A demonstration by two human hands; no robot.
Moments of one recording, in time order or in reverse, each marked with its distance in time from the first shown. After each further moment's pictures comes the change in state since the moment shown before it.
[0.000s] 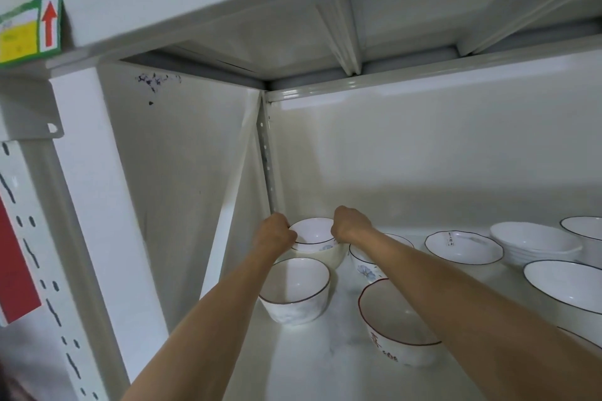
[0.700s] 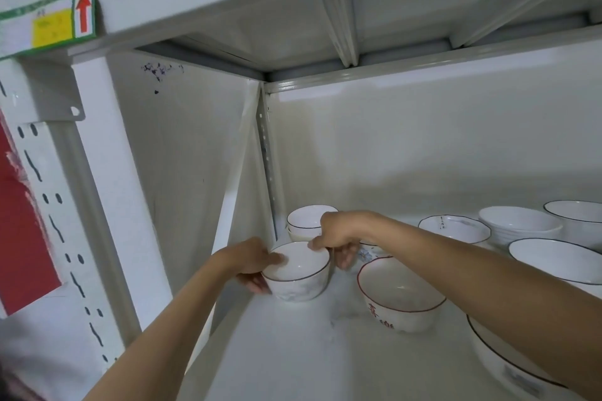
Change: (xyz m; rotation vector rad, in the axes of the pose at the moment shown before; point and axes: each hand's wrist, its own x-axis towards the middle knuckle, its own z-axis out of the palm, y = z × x) left_hand -0.082 -0.038 -0.048 -0.075 -0.558 -0.142; right_hand -0.063 -0.023 -0.018 0.016 -0.507 -0.069
